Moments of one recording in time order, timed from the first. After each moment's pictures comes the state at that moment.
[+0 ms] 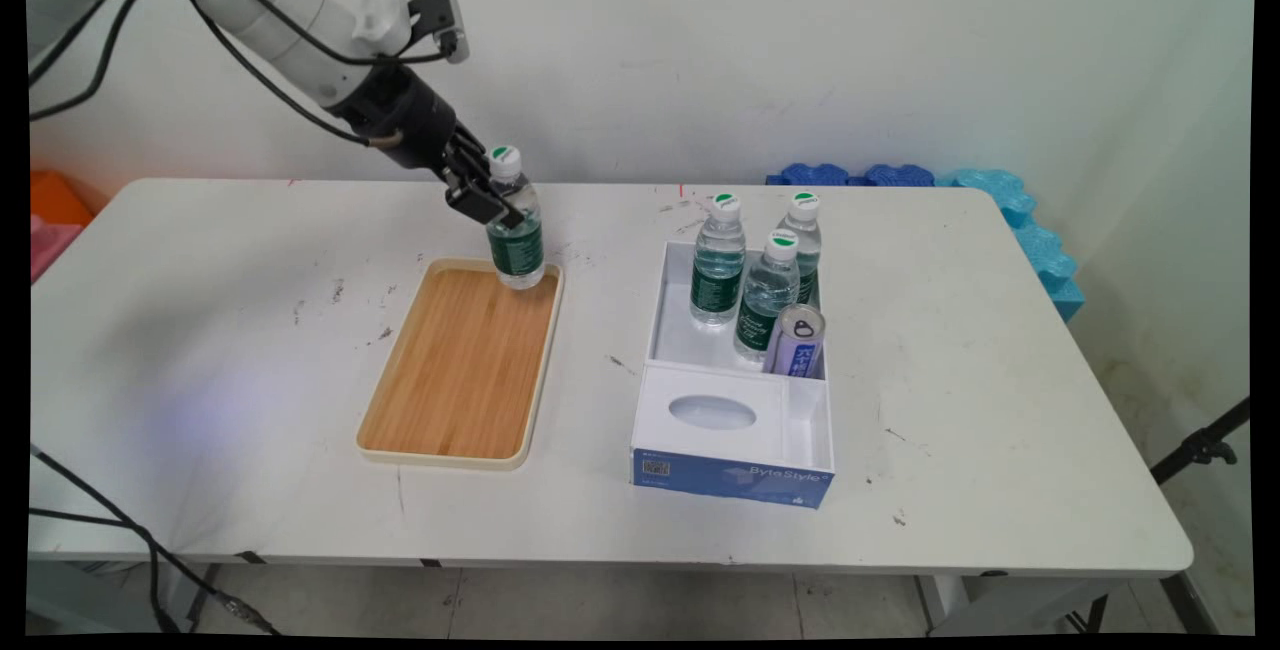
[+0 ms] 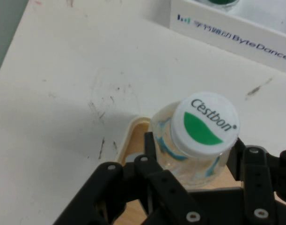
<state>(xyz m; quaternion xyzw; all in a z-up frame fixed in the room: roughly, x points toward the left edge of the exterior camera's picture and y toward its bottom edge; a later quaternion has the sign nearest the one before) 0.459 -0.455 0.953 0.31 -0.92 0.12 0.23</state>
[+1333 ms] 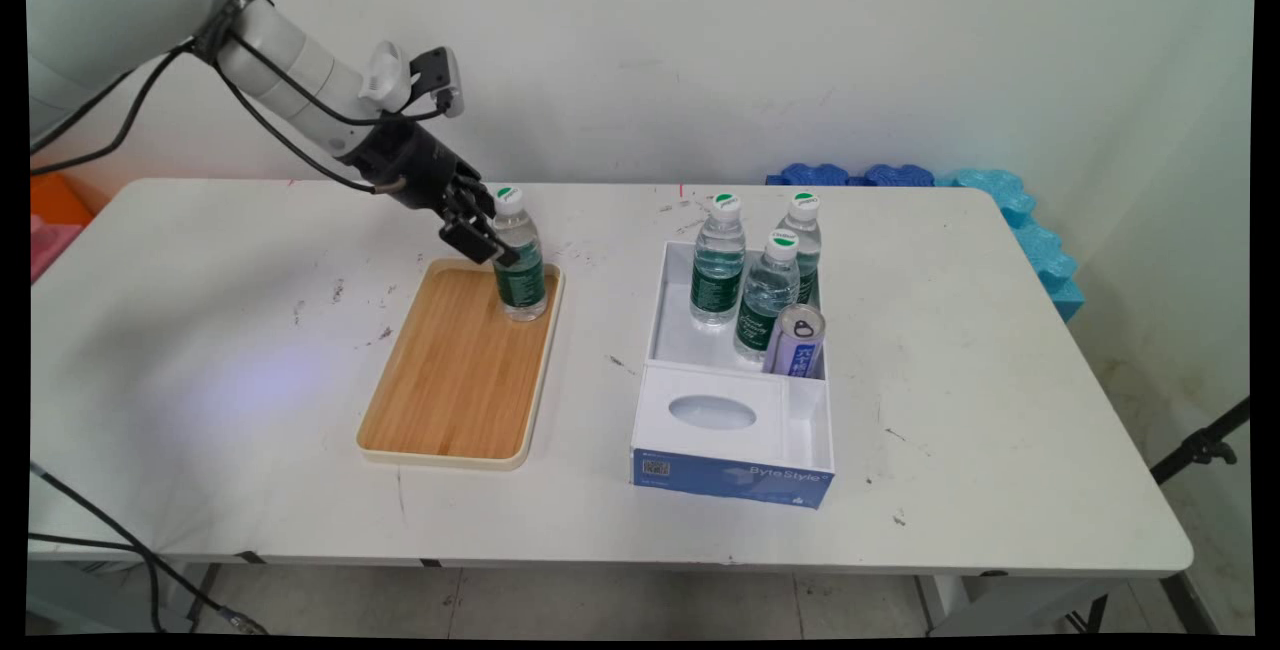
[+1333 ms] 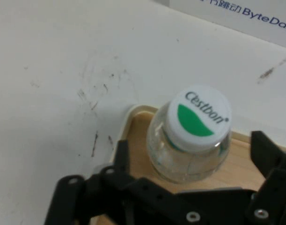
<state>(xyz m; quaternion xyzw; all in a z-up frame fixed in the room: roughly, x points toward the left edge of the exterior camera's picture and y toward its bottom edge) 0.484 -0.462 0.895 0.29 -0.92 0.10 0.25</state>
